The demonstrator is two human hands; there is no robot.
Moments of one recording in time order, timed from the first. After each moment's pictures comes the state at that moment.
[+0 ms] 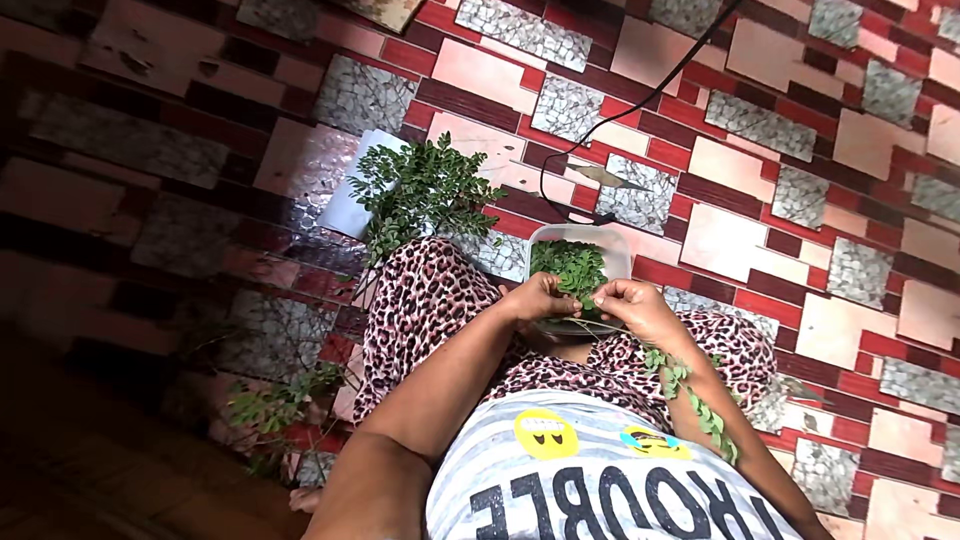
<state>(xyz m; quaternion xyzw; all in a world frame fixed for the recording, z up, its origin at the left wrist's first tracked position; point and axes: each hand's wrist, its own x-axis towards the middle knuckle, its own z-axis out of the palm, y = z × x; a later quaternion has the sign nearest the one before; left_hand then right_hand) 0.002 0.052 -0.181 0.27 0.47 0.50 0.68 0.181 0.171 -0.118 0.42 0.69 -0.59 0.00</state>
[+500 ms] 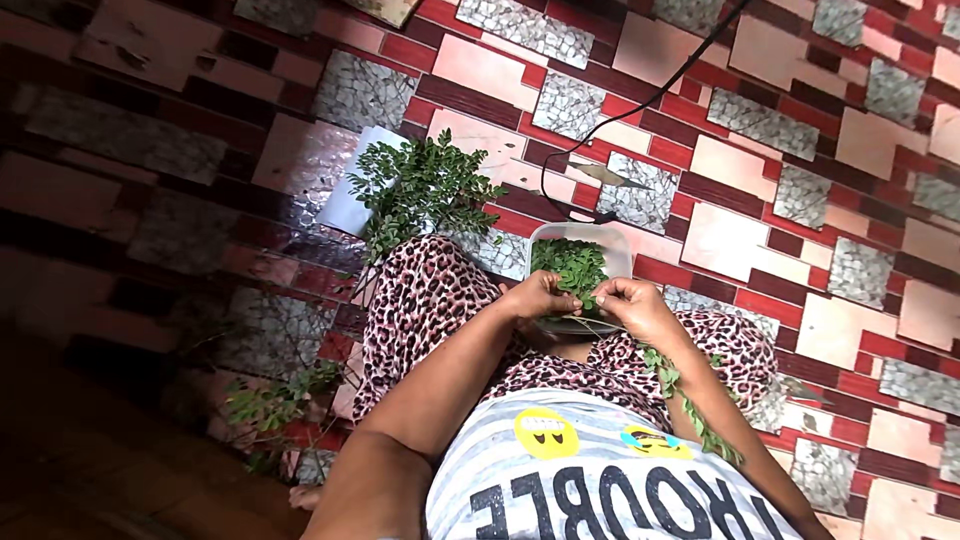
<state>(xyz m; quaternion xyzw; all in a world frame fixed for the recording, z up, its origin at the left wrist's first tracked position) 0.001 0.052 -0.176 0.26 0.48 0.49 0.68 0.178 0.169 -0.114 0.41 0.72 -0.56 0.01</state>
